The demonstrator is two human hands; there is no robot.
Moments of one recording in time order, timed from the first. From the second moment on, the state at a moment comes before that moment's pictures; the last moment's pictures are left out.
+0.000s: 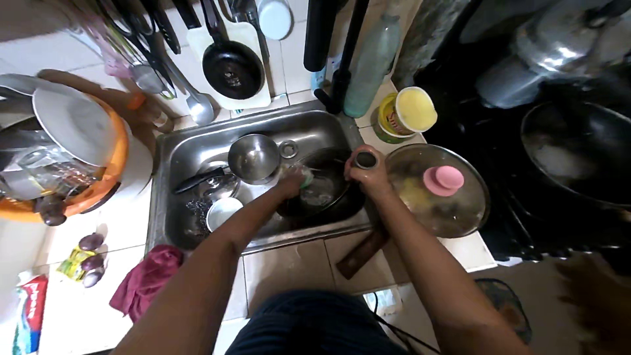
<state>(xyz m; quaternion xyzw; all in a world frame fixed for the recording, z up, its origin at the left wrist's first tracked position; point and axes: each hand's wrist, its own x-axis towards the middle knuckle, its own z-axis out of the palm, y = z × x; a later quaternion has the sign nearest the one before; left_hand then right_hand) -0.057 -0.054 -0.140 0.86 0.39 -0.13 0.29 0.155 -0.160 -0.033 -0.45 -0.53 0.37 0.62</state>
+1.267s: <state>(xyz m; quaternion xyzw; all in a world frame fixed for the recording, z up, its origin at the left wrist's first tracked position) -0.047 -0.147 -0.041 0.78 0.27 -0.03 0.57 0.151 -0.174 -0.040 -0.46 -0.60 0.26 0.60</state>
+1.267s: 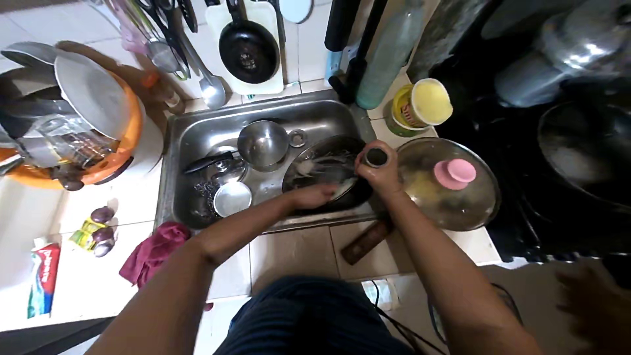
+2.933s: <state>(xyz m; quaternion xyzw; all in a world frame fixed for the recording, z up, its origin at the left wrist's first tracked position) -0.005 -0.149 -0.006 0.72 0.37 -0.06 0.58 0.153 -0.154 -0.044 -0.53 -0.50 0.32 0.61</state>
